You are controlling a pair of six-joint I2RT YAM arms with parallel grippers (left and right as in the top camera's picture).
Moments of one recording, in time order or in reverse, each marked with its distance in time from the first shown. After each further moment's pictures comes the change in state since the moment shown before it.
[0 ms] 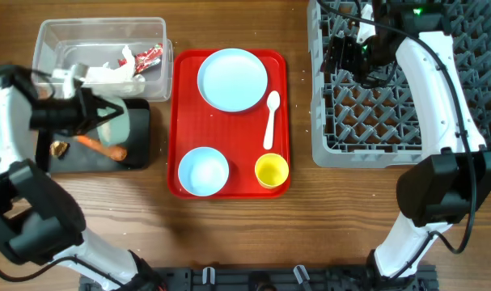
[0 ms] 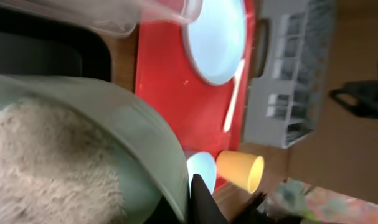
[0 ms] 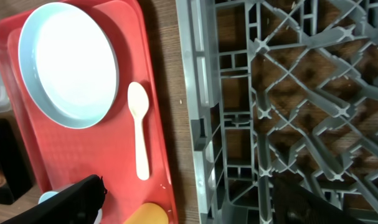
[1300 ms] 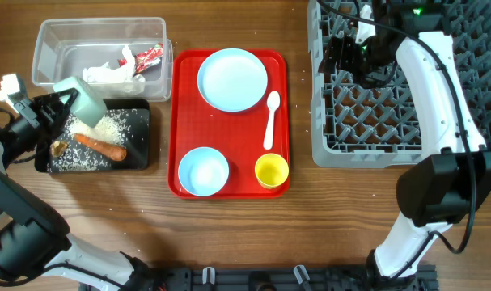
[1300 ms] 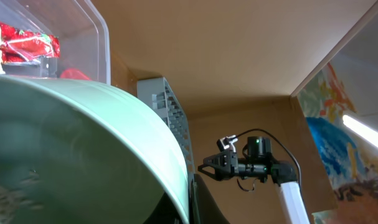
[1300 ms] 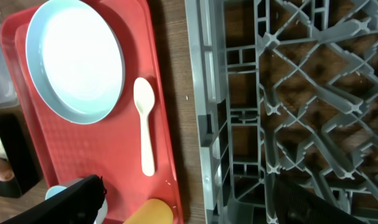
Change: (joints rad) left arm 0.259 -0.001 -0.189 0.344 0.655 -0.151; right arm 0.000 0.000 0.000 -0.009 -0.023 0.000
